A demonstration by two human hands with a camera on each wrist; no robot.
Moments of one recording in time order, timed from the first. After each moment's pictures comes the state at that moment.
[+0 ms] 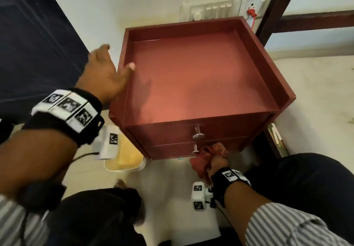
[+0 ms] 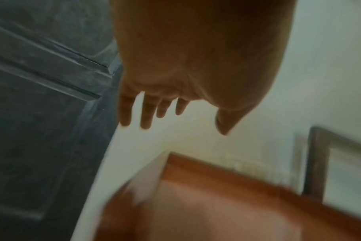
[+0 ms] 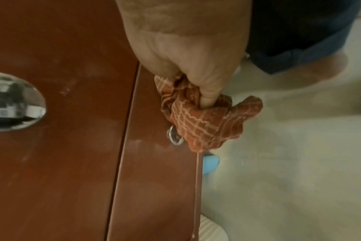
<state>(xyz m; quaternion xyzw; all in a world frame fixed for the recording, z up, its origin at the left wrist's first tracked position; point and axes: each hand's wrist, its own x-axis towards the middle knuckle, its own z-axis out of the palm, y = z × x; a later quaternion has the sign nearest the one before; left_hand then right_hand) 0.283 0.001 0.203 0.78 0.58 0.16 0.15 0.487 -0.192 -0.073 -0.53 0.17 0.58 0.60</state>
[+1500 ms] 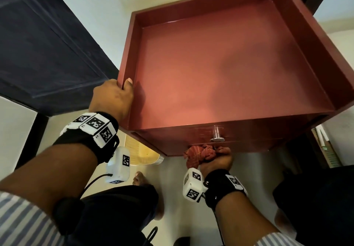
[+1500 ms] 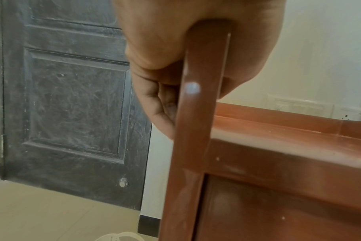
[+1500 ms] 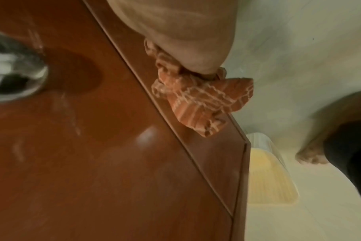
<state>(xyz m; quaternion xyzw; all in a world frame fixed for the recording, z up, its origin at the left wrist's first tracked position) 0.293 0.018 0.132 0.68 0.71 0.13 0.11 0.446 -0.135 -0.092 -0.35 0.34 0.51 0.71</state>
